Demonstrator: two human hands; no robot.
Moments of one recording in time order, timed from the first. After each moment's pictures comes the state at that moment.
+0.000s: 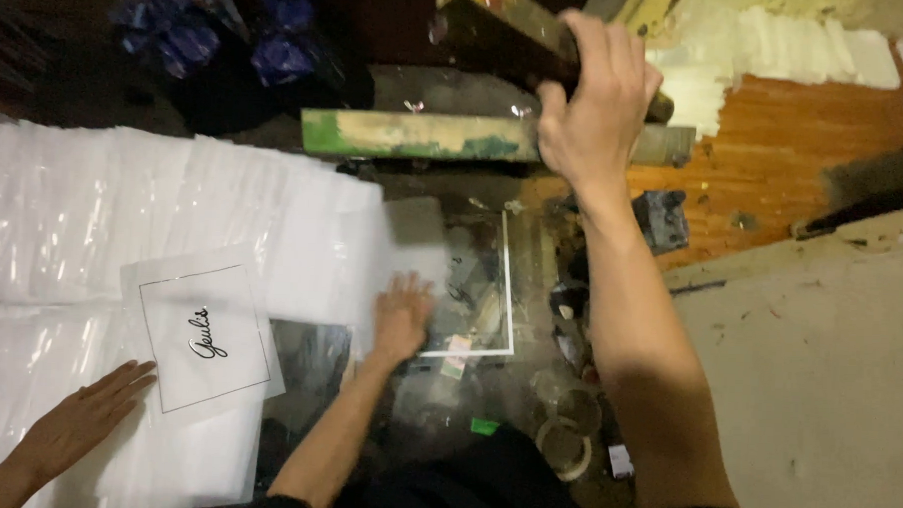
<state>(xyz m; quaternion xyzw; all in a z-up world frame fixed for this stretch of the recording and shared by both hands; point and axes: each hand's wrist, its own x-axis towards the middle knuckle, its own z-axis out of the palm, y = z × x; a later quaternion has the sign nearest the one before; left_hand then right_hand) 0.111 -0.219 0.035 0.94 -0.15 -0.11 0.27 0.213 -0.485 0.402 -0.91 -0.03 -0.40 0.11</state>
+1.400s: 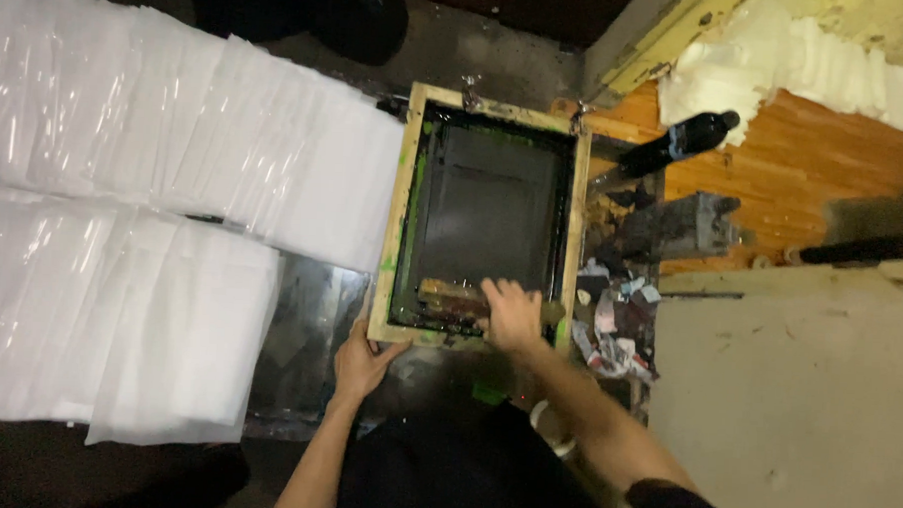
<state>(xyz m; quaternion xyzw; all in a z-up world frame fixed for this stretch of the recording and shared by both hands) -0.030 -0.112 0.031 0.83 0.13 -0.19 0.51 0.033 -0.417 0.075 -0.95 -0.04 0.32 -0.02</state>
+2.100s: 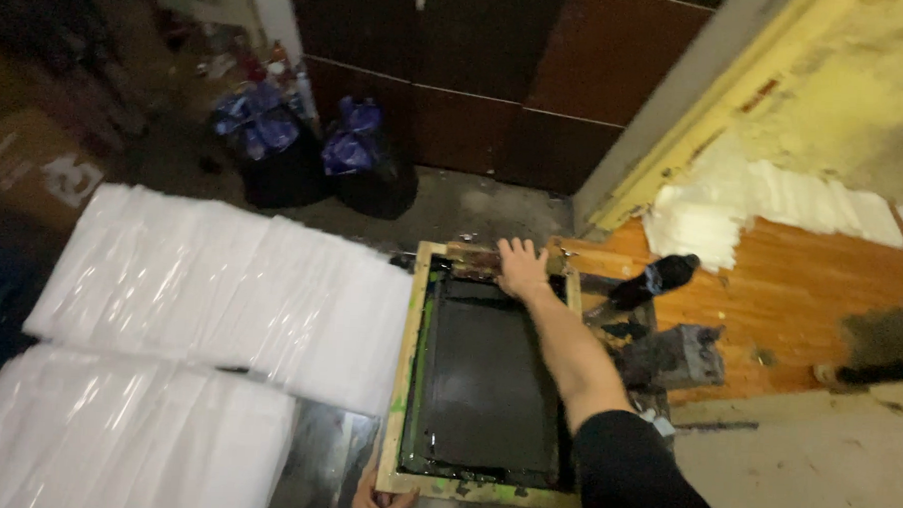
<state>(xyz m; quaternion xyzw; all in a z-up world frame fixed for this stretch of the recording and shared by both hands) -0.019 -0.125 -0.036 0.71 0.31 -0.26 0.57 0.371 -0.453 0.121 -0.98 0.01 0.18 0.00</state>
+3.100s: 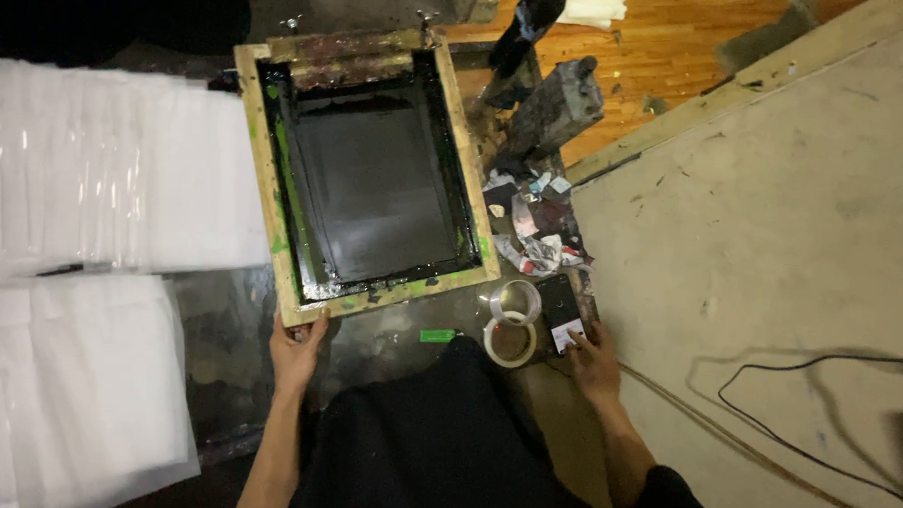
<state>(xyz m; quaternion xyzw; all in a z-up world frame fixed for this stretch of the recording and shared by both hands) -0.036 -0.126 0.047 0.75 0.13 -0.15 0.64 -0.333 -0.619 -0.005 -0.97 0.19 -0.13 0.09</state>
